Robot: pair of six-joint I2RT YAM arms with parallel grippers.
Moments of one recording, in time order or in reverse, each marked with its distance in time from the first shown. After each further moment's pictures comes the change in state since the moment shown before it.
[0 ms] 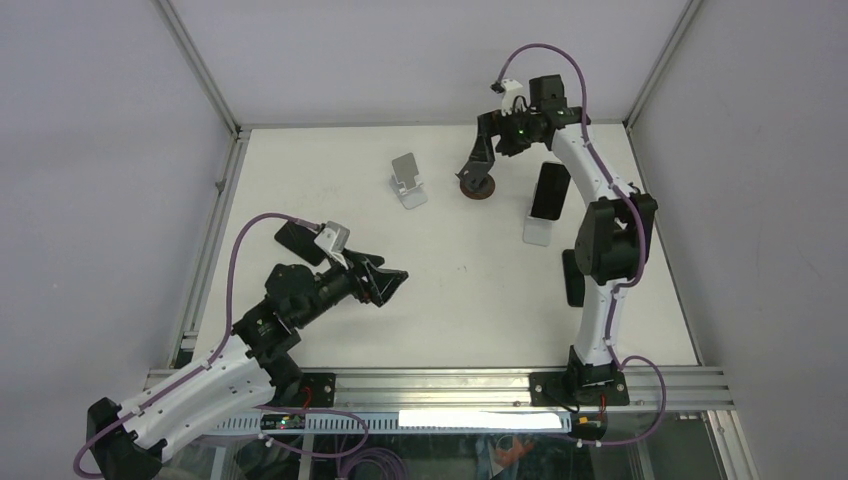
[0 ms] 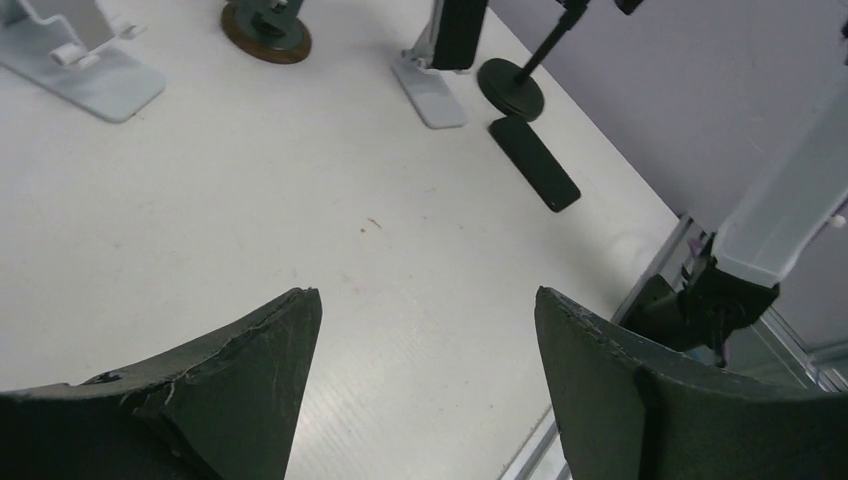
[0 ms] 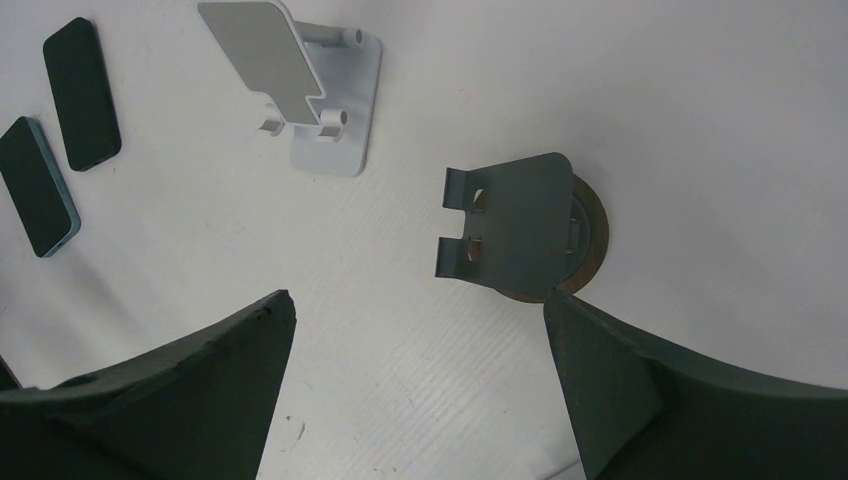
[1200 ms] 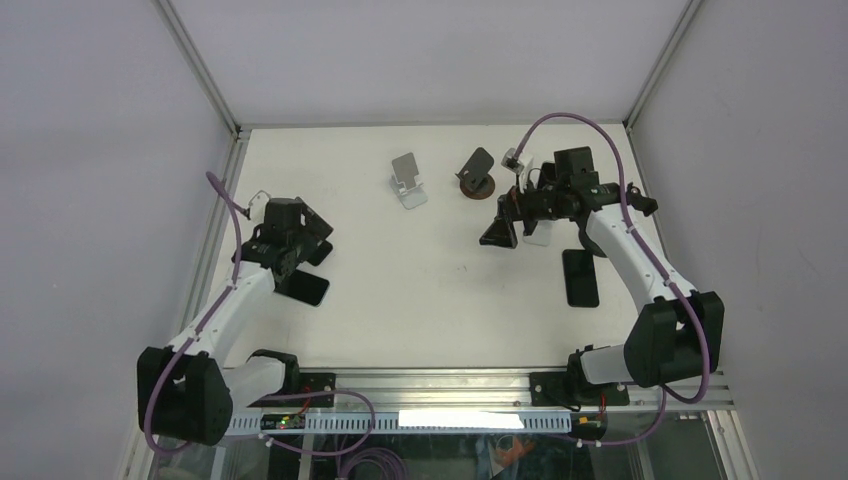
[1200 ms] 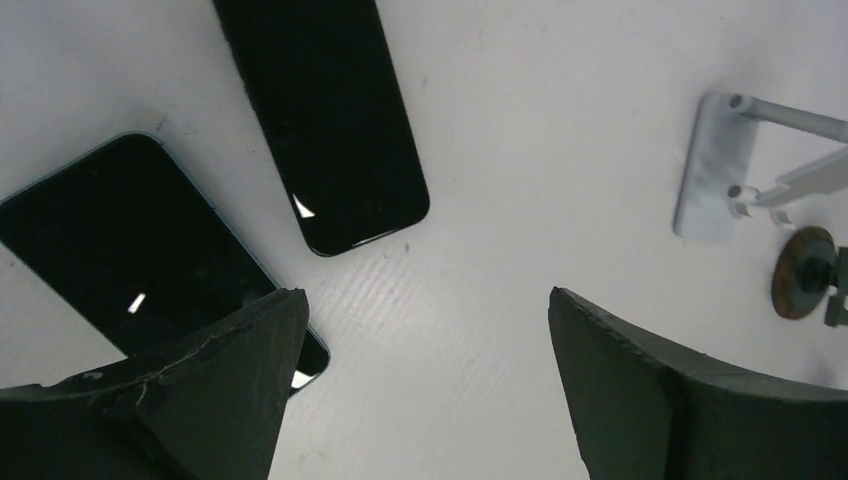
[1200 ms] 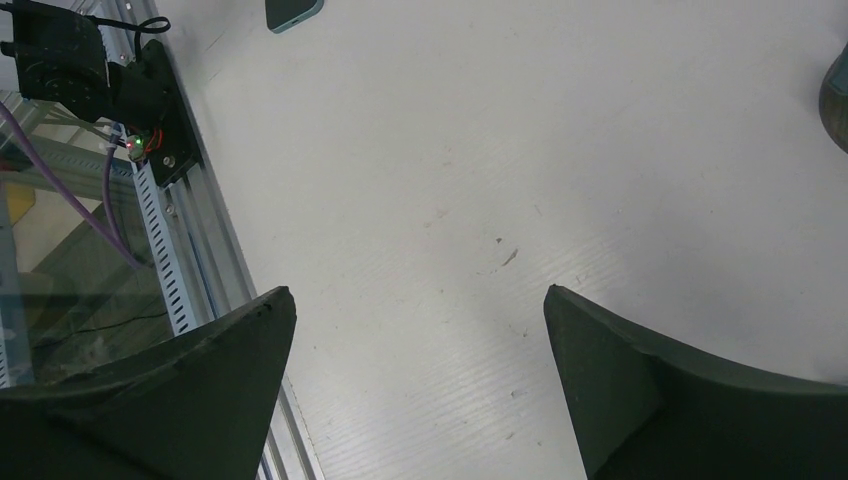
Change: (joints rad) left arm 0.631 0.484 0.291 -0.505 -0.271 -0.418; right arm 0.021 -0.682 -0.793 0.014 -0.324 -0.188
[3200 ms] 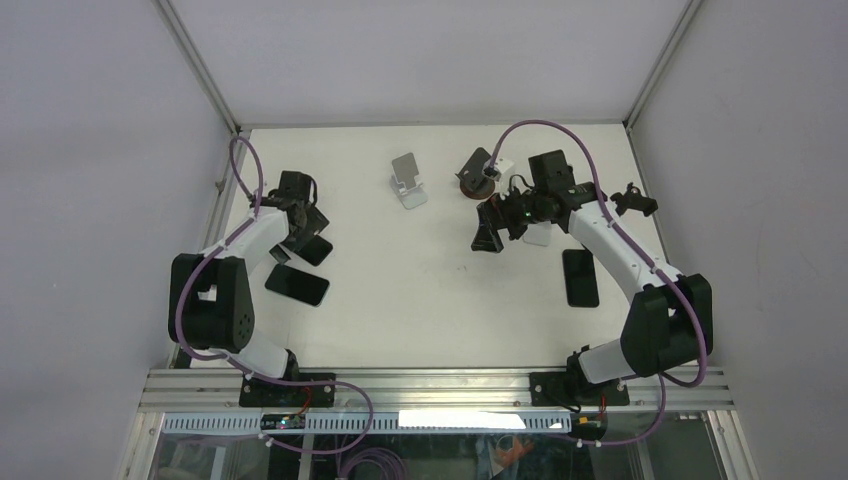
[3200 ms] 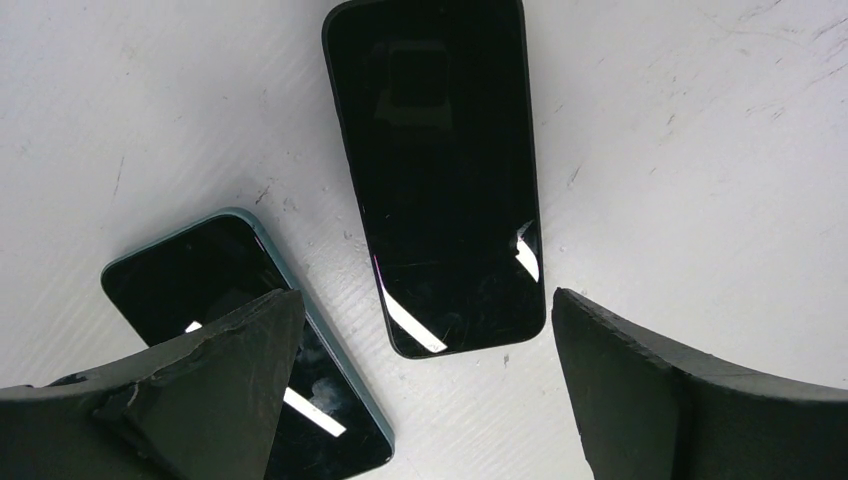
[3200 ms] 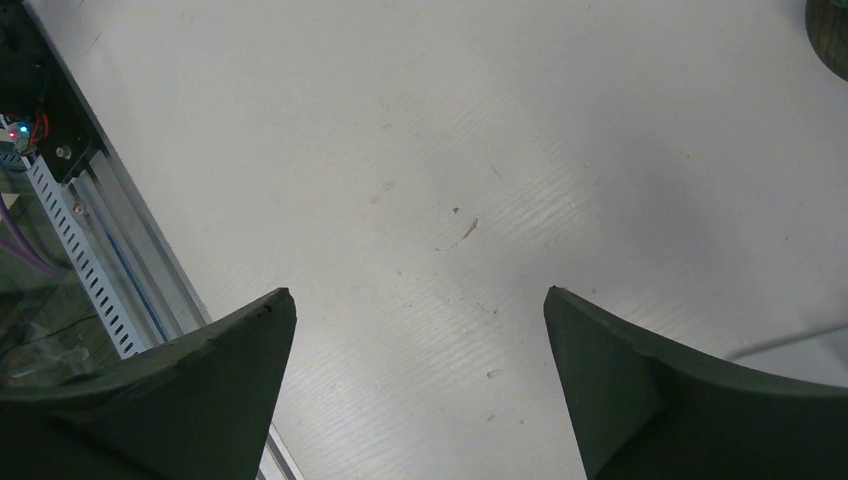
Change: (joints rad) left arm 0.072 0.483 0.290 -0.196 -0.146 0.025; right arm 0.112 0.064 0.000 0.018 0.245 0.056
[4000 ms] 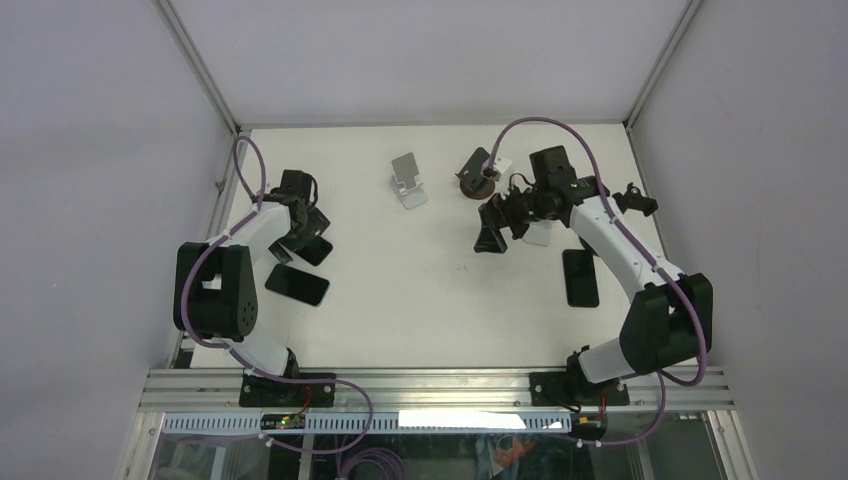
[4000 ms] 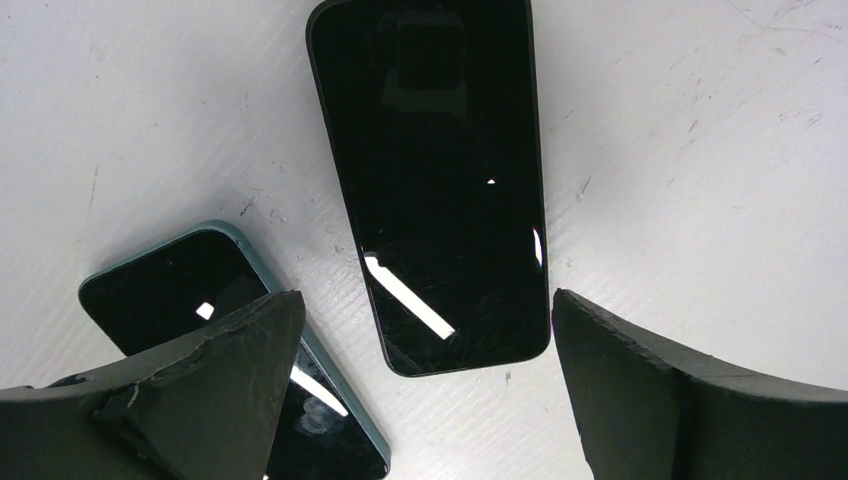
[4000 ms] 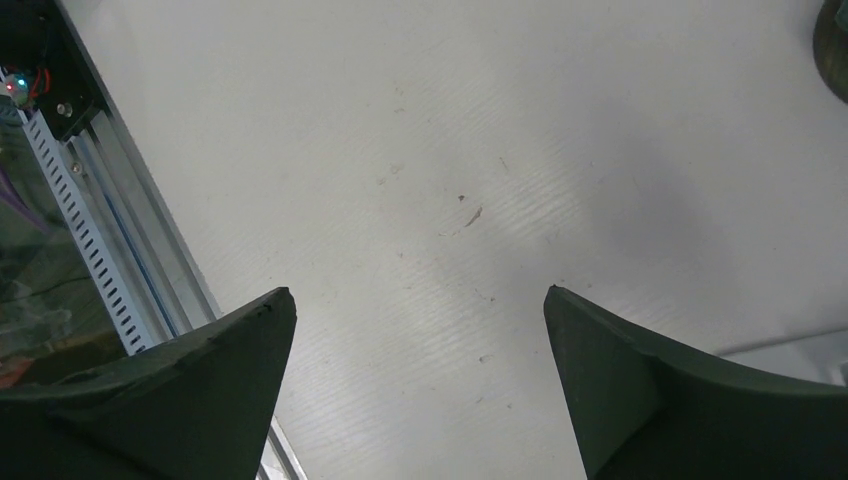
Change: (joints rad) left arm 0.013 0.069 0.033 -0.002 0.026 0.008; right arm -0.008 0.014 0.039 -0.076 -0.025 -0.075
